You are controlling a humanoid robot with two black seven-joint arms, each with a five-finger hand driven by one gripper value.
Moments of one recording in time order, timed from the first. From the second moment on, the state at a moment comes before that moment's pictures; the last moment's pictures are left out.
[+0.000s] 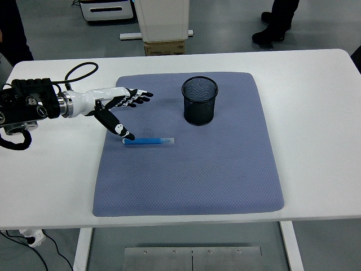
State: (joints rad) left arm -1.52 0.51 0.73 -1.08 0.36 -0.13 -0.48; right arm 0.00 0.00 0.59 0.25 0.09 0.05 0.03
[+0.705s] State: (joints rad) left arm -1.51 0.33 0.80 -1.07 0.42 -0.03 -0.47; right arm 0.00 0.00 0.59 0.25 0.09 0.05 0.03
